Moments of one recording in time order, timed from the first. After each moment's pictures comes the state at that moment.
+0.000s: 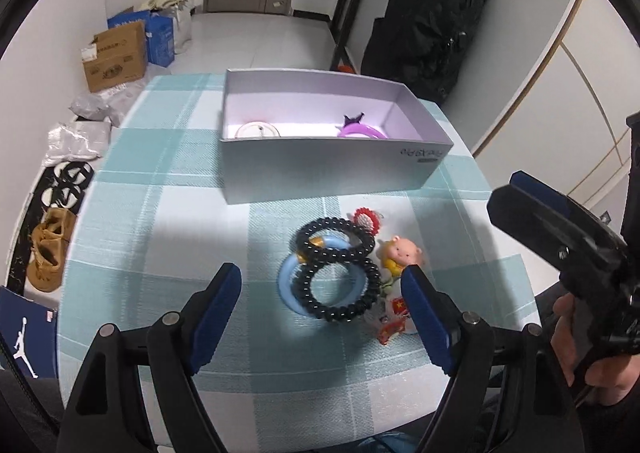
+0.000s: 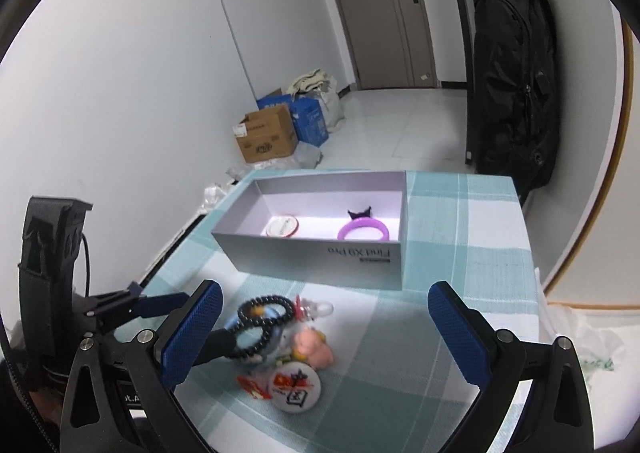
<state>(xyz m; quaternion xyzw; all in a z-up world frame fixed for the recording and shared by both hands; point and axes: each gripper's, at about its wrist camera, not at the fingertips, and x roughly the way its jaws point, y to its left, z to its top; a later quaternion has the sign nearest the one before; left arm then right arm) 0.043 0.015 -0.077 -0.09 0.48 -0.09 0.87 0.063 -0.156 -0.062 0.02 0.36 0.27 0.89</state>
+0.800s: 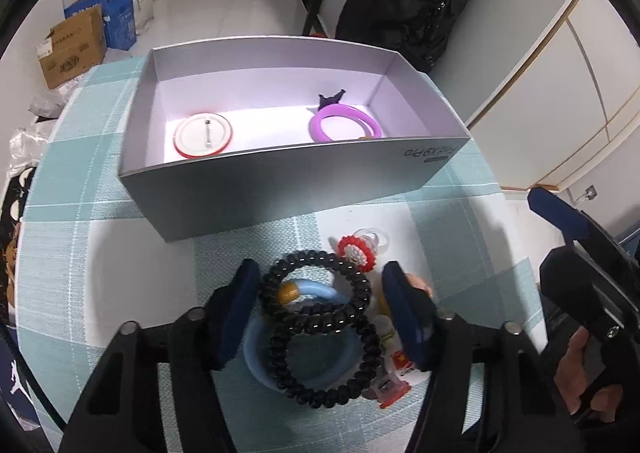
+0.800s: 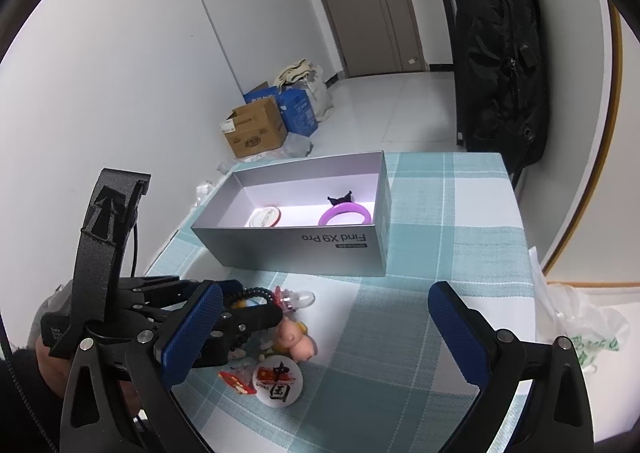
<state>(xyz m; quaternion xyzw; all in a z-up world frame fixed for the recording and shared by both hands) 0.076 0.003 -0.103 -0.08 0.52 -0.14 0.84 0.073 -0.168 -0.072 0.04 0.38 0.26 0.88</state>
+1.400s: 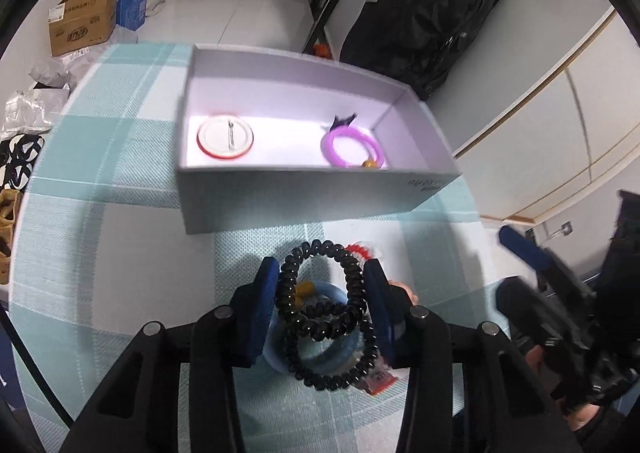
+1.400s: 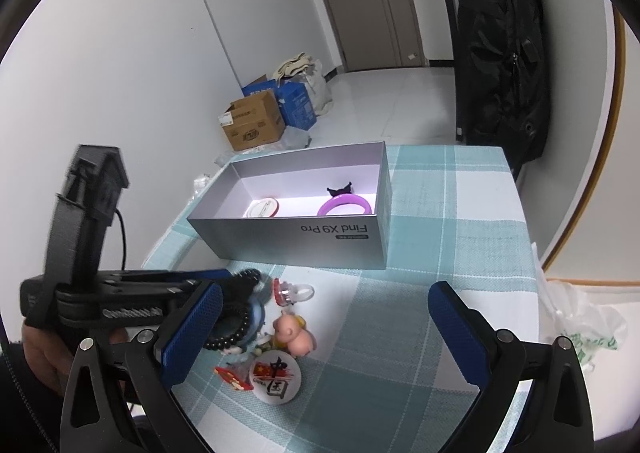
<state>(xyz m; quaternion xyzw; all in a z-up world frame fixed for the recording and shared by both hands) 0.076 0.029 -0.089 -0.16 0.51 -0.16 0.83 0.074 -0.165 -0.078 0.04 0.40 0.26 0.88</state>
